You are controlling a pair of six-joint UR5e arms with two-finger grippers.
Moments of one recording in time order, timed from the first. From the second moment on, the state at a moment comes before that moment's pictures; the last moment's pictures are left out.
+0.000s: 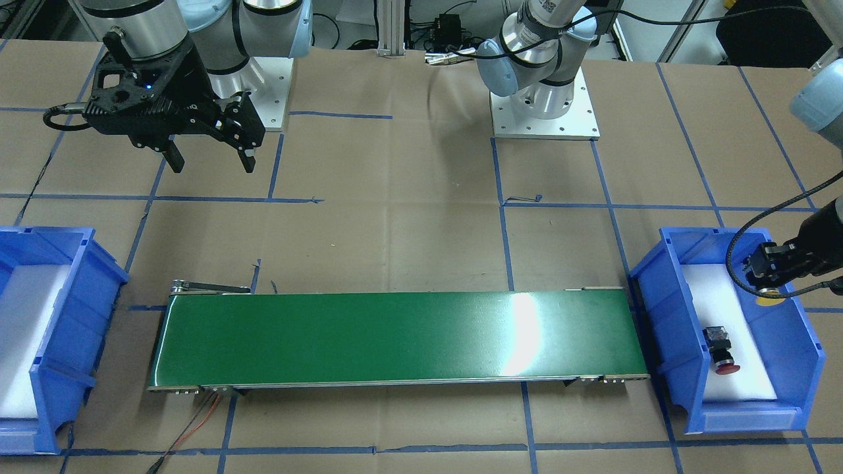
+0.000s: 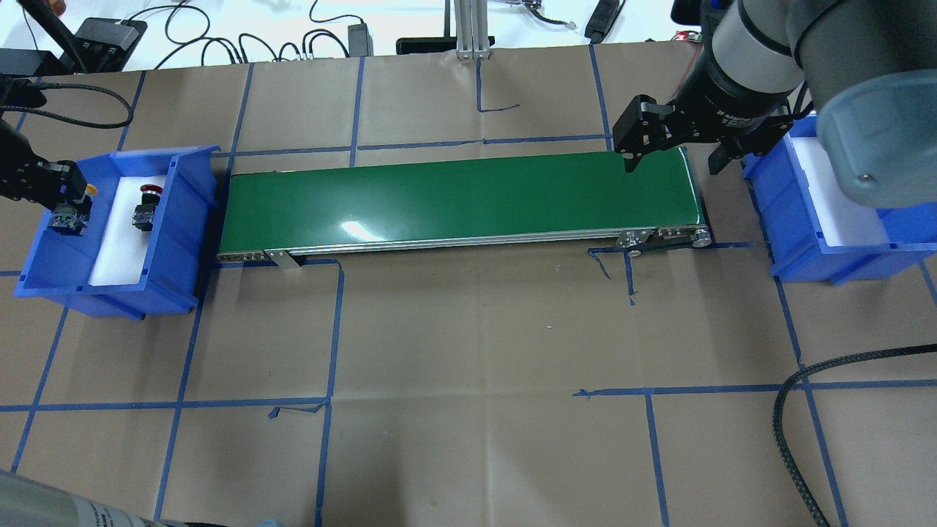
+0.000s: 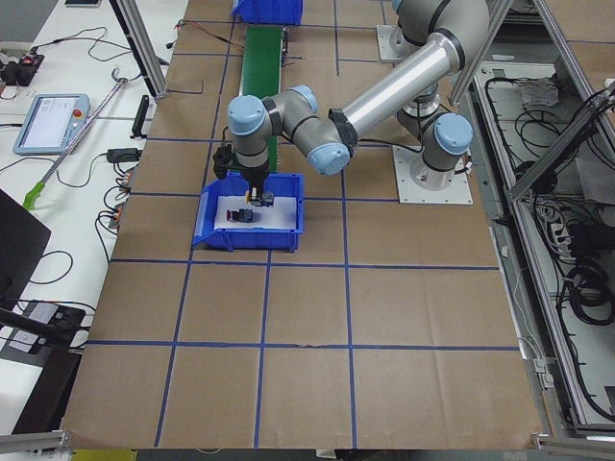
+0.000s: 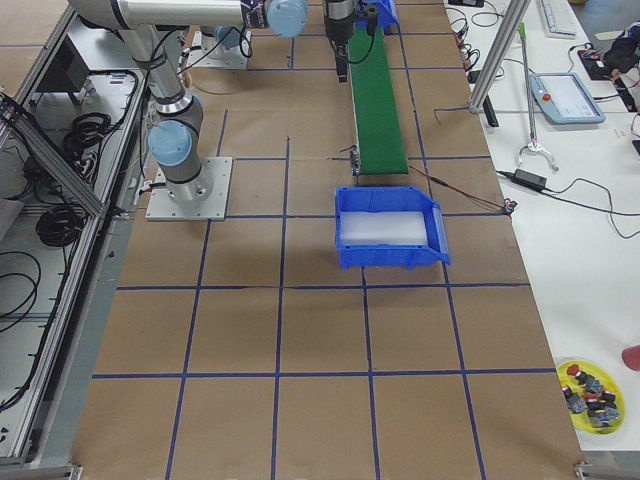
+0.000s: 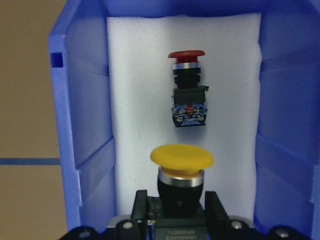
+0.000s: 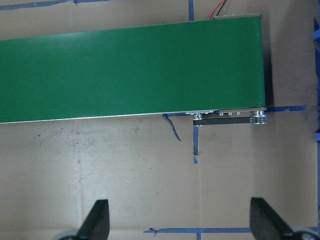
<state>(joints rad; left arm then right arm) -1.00 -1.88 -1.56 -1.27 1.58 0.59 1.59 -1.64 1.67 -1.73 -1.50 0.06</state>
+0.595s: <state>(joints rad) -1.21 -1.89 -1.48 -1.33 1.57 0.36 1.59 -1.64 1.67 -1.74 -1.50 0.06</state>
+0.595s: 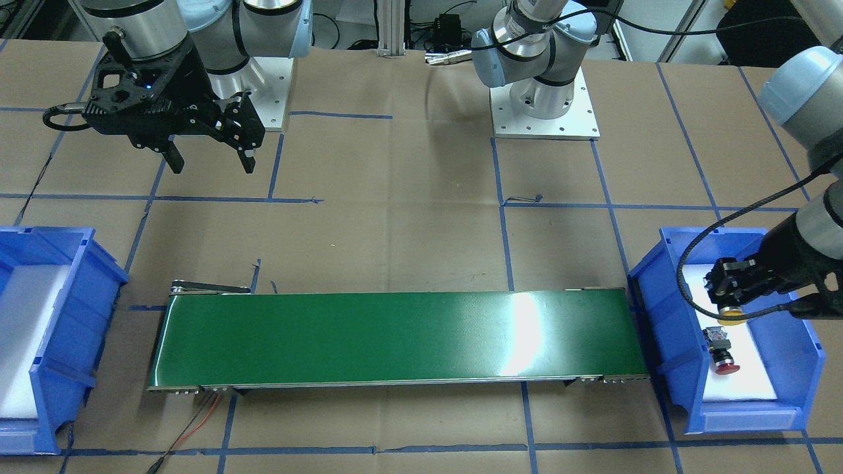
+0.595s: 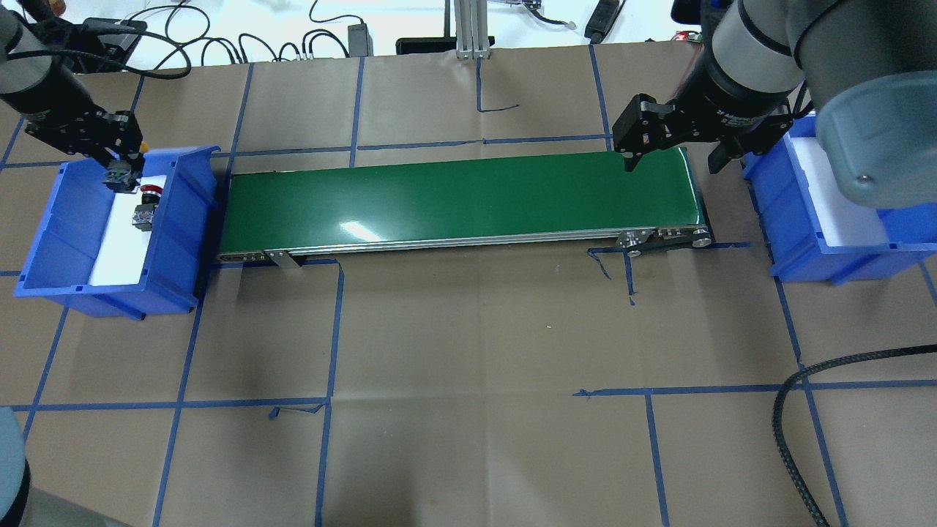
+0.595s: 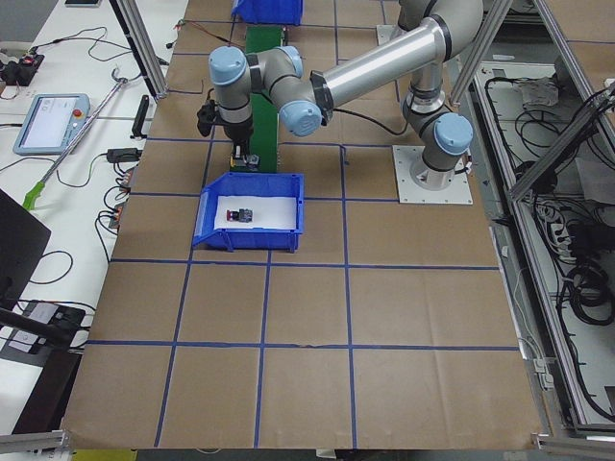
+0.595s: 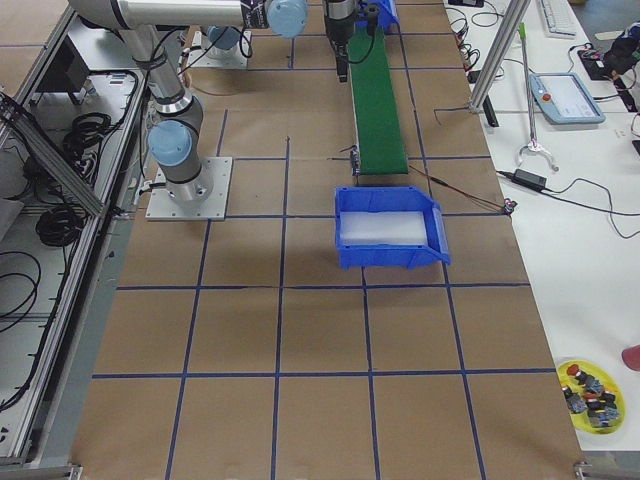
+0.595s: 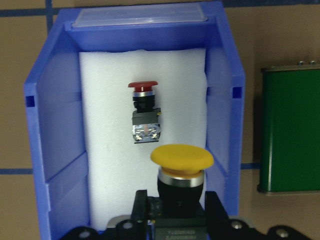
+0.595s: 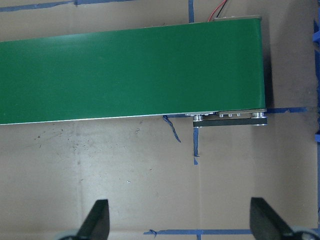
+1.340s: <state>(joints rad) -1.46 -1.98 -1.51 -1.29 1.57 0.05 1.59 -1.64 1.67 -1.74 -1.50 0.06</state>
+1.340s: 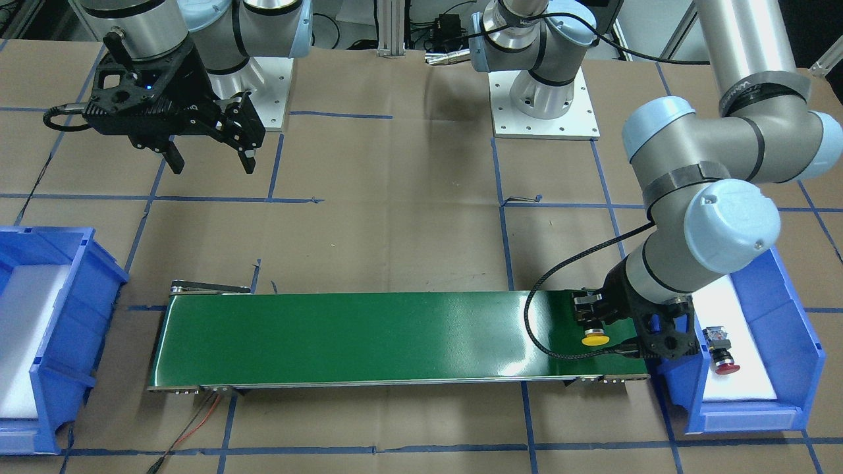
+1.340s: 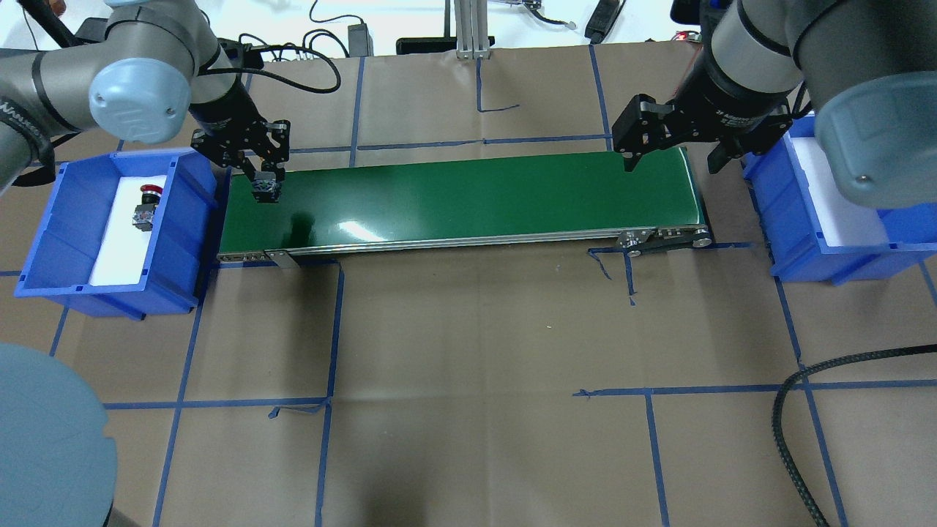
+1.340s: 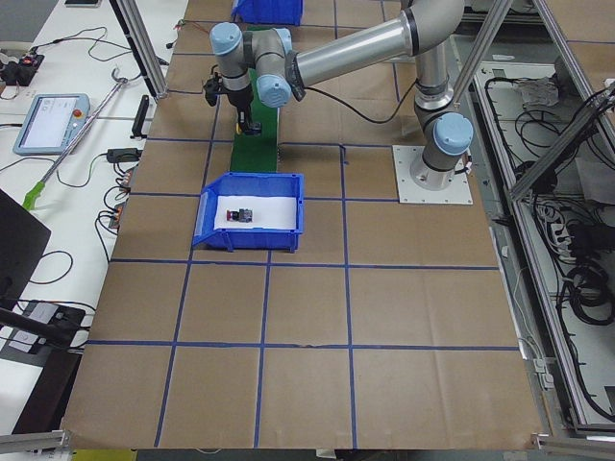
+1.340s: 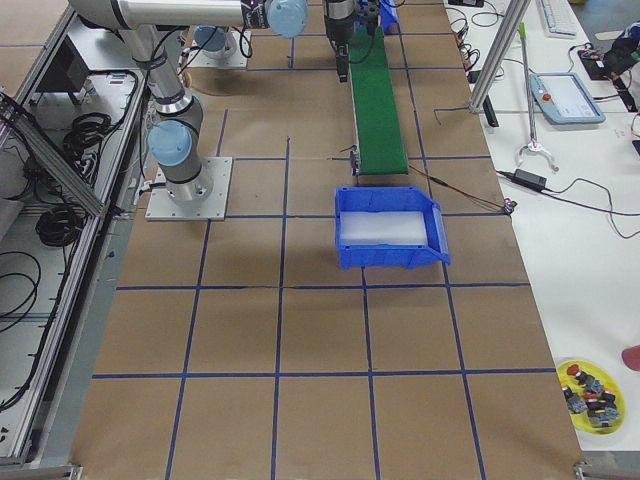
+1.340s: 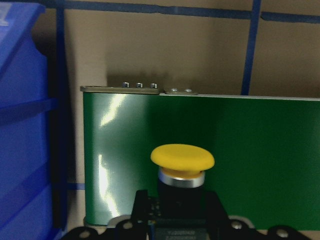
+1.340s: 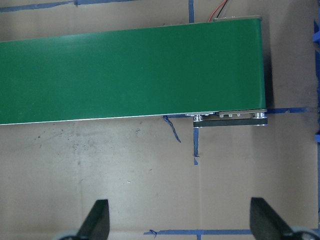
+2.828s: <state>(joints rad) -1.48 -1.95 -1.46 -1.29 1.58 0.03 1.59 -1.64 1.68 -1.73 -1.50 0.06</state>
